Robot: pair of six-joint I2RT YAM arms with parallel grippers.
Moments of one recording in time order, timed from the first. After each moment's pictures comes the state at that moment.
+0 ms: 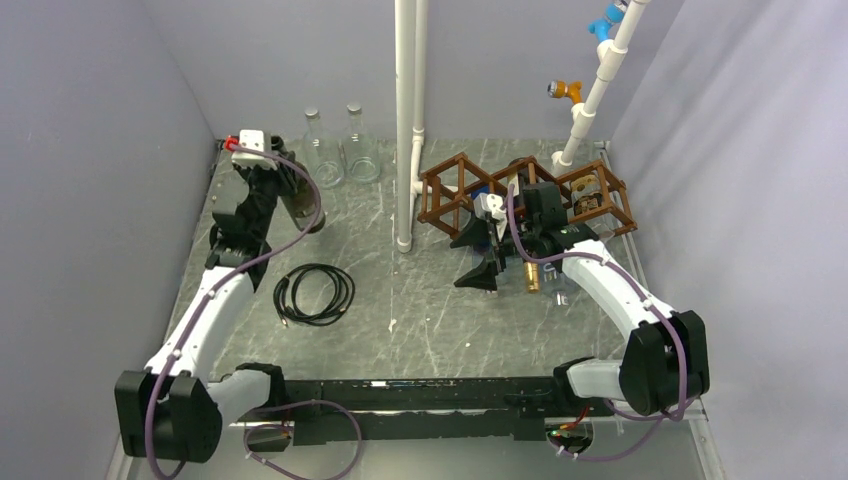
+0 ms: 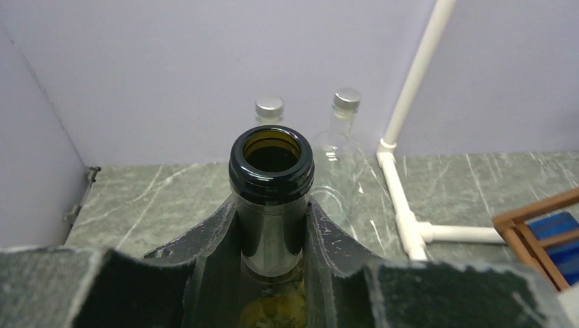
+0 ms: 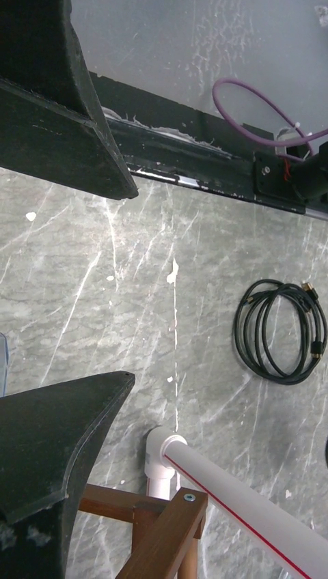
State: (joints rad) left arm -0.12 1.05 0.81 0.37 -0.02 -0.07; right arm 0.31 1.29 0.92 -0.40 -1.25 -0.64
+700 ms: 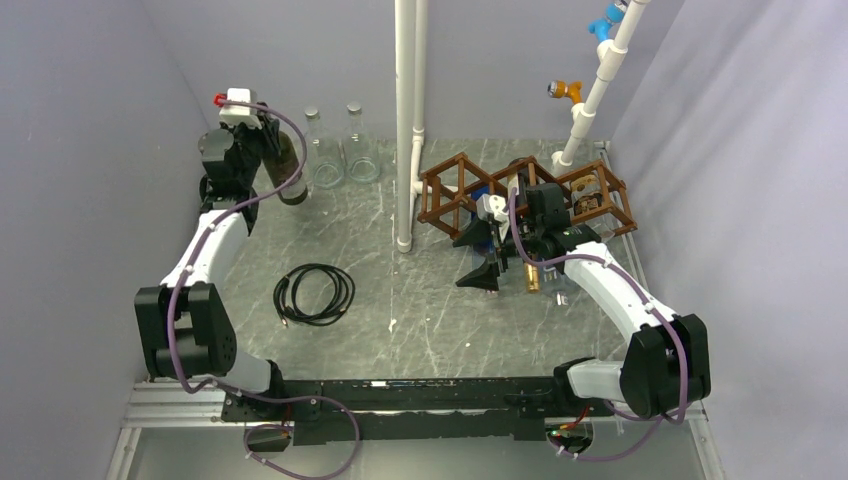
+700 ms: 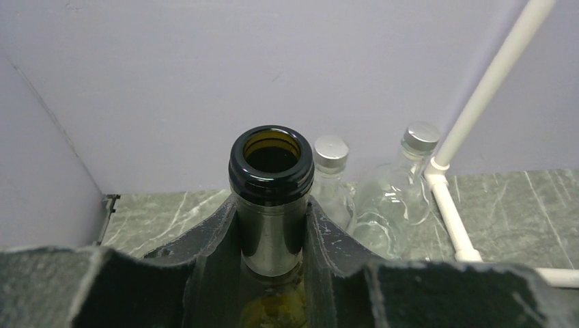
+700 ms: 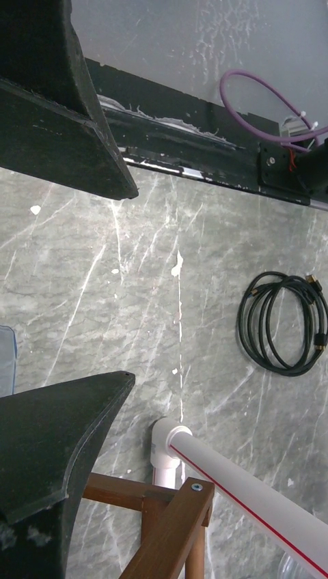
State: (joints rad) left arm 0.06 1.45 1.11 0.44 0.16 -0.04; right arm 0.29 1.27 0.91 -0.40 -1.23 -0.66
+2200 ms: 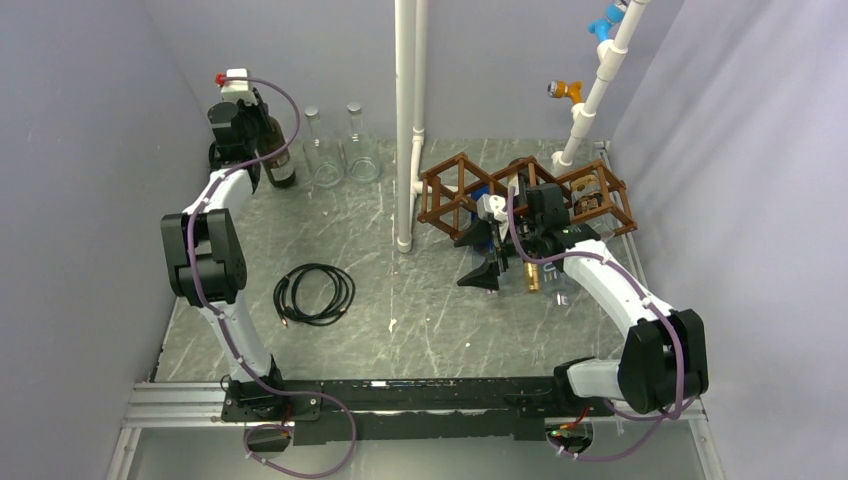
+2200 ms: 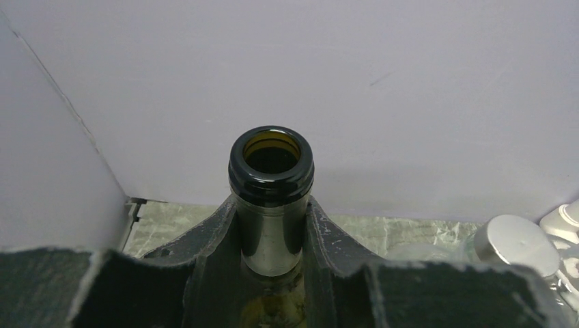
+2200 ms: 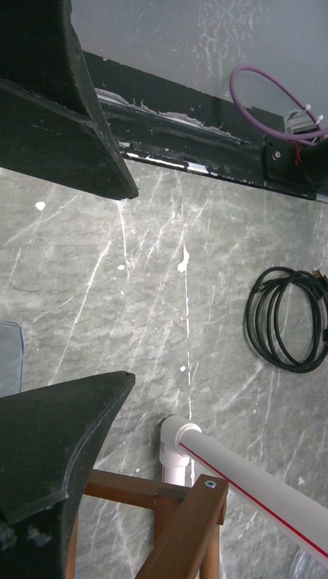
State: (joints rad) left arm 0.13 1.94 1.51 0.47 0.08 -0.03; right arm 0.28 1.30 0.91 -0.41 -1.23 -0.69
